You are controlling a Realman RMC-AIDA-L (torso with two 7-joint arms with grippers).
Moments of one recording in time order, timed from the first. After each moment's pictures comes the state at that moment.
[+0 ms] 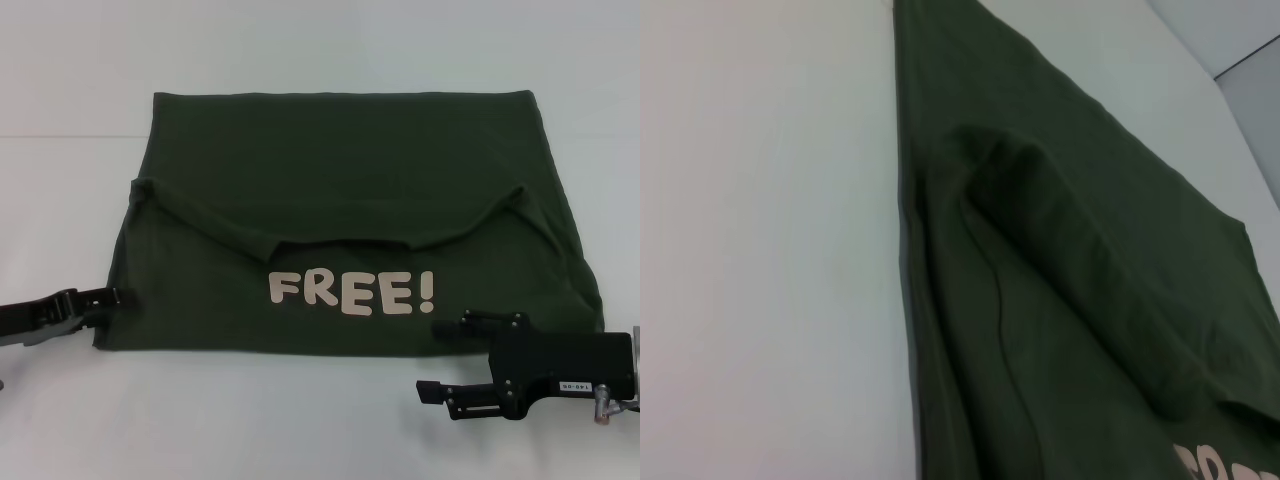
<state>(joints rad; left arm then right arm) -0.47 -1.96 0.58 0.55 2.15 1.28 -2.19 0.51 2.09 -0.73 -0.57 -2.07 -1.55 1.21</state>
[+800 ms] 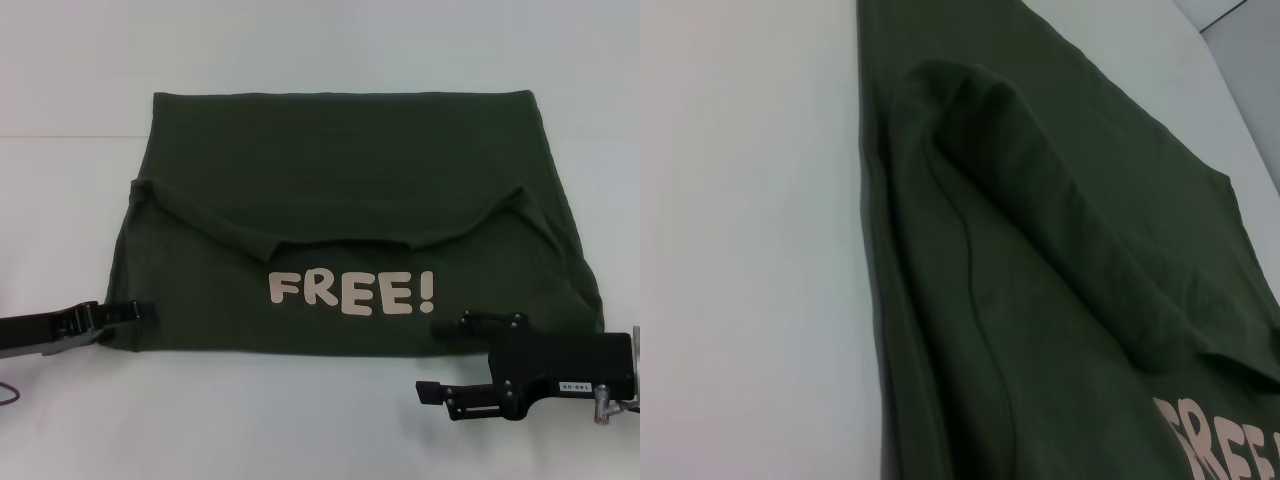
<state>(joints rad) -0.47 -1.98 0.63 0.55 2.15 1.29 -2.18 0.51 2.09 -0.73 -0.57 -2.07 -1.56 1.22</state>
